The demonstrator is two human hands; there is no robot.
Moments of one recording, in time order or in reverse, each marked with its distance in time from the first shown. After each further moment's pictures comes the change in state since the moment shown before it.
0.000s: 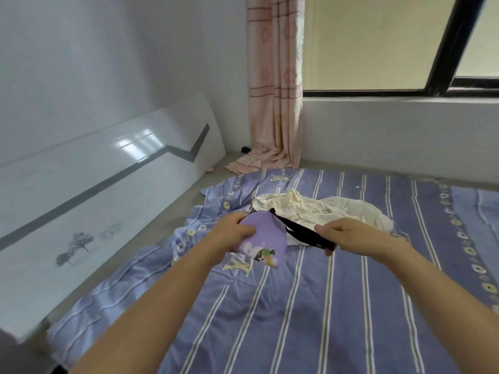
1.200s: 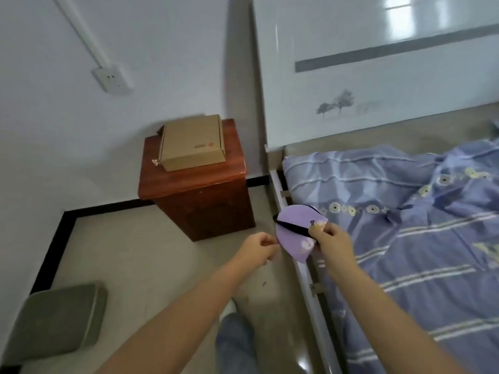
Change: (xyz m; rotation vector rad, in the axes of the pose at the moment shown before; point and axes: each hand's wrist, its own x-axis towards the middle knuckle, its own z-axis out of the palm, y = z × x) left_hand -0.290 -0.385 -0.185 -0.401 0.655 -0.680; right_hand 0.031 -0.237 0.524 0.587 -0.493 0.098
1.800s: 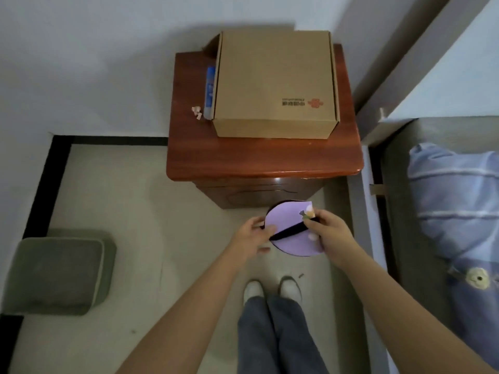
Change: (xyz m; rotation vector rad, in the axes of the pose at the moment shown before) left_hand 0.223 -0.190 -0.218 -0.628 0.079 -0.372; right_hand 0.214 0.080 0.299 -0.327 -0.381 0.220
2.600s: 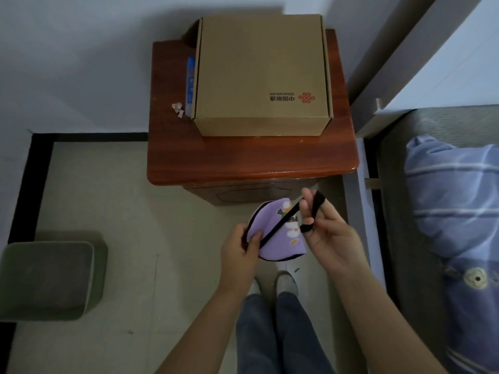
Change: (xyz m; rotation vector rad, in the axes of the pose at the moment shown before) left_hand -0.018 -0.008 0.018 0.227 0.391 0.532; right_hand -0.011 -0.021 -0.003 1.036 -0.172 0.039
